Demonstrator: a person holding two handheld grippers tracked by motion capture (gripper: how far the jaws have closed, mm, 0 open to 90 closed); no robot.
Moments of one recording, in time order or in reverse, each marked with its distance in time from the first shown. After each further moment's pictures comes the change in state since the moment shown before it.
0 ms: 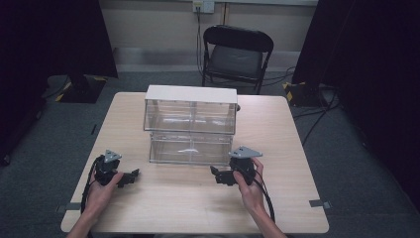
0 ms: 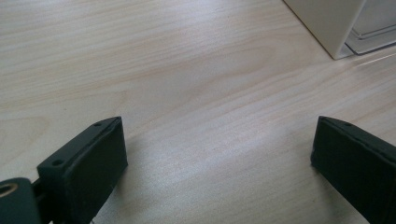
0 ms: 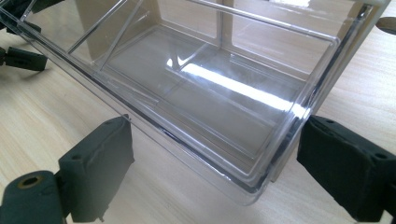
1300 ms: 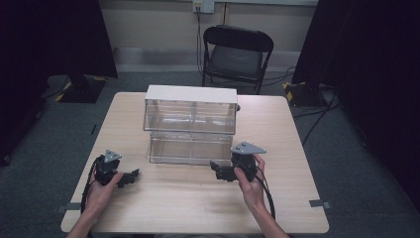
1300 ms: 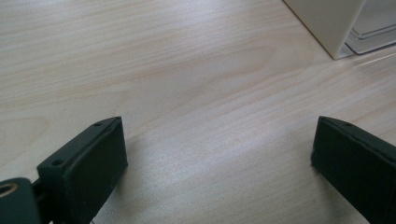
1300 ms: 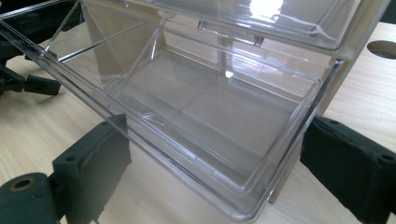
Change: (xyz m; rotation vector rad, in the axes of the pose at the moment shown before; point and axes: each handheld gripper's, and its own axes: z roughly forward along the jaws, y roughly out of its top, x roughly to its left) left arm 0.000 0.000 0.000 0.000 -0.001 0.000; right arm -0.001 0.015 -0.009 -0.060 0.013 0.013
